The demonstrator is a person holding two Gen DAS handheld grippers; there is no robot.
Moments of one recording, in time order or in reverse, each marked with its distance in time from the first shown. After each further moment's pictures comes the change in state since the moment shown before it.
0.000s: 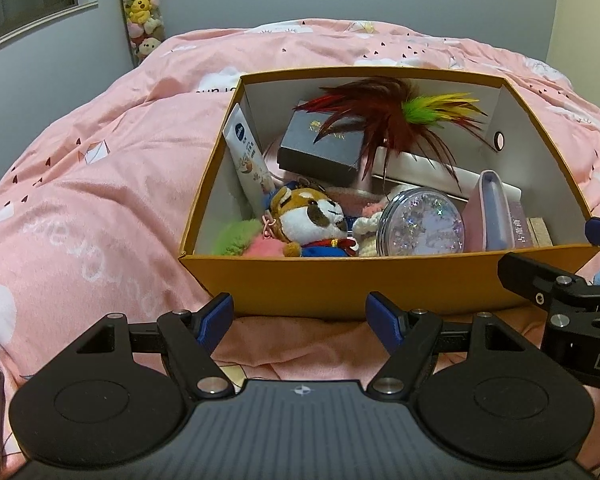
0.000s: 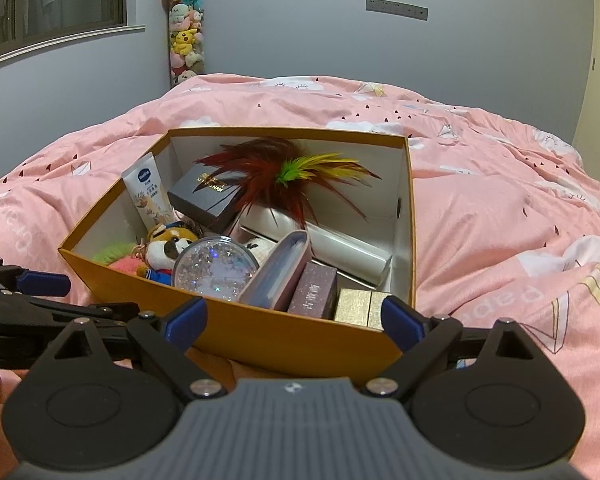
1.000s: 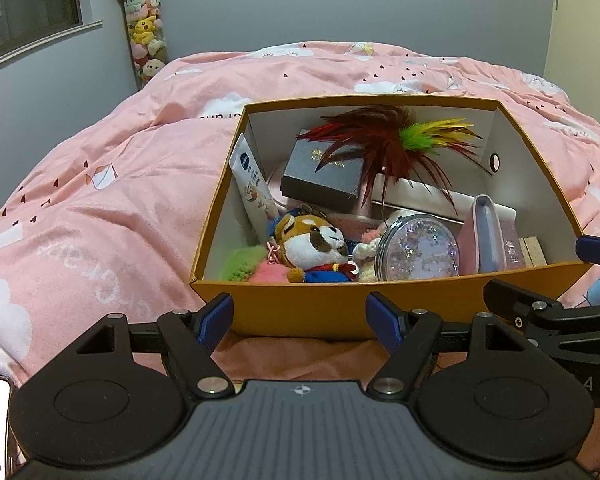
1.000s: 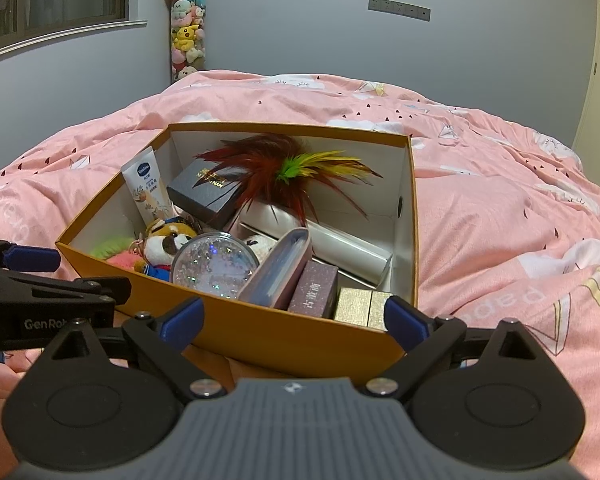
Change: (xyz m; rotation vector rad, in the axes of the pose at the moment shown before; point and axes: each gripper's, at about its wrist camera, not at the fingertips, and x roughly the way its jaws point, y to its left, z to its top) left arm -0.012 -0.001 0.004 0.011 -0.070 0.013; right arm 0.003 0.001 -0.002 -0.014 0.003 -0.005
